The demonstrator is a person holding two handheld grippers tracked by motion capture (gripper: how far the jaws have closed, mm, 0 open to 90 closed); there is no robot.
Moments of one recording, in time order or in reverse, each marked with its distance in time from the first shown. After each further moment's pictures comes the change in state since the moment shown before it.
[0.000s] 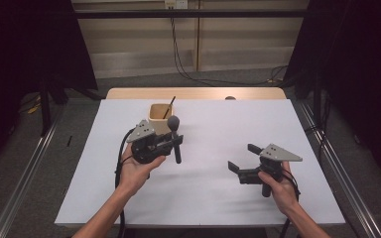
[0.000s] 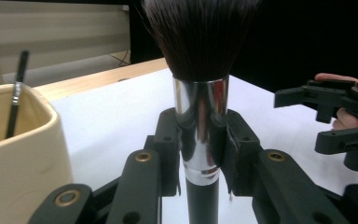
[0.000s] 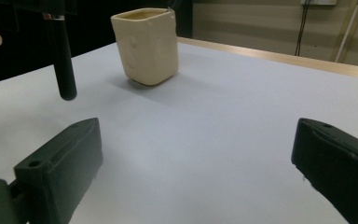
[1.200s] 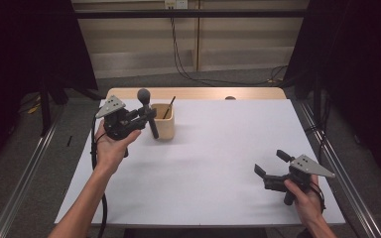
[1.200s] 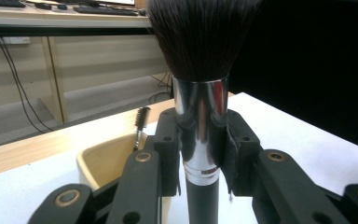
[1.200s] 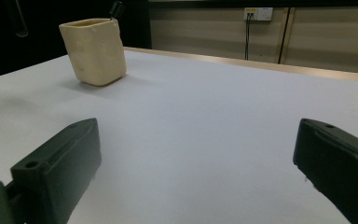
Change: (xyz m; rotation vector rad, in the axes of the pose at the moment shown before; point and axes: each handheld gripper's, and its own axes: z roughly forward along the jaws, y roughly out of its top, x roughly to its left) left arm 0.057 0.045 -0.035 -0.080 0.143 -0.008; right arm -0.031 -0.027 -0.056 -0.076 -0.162 0.031
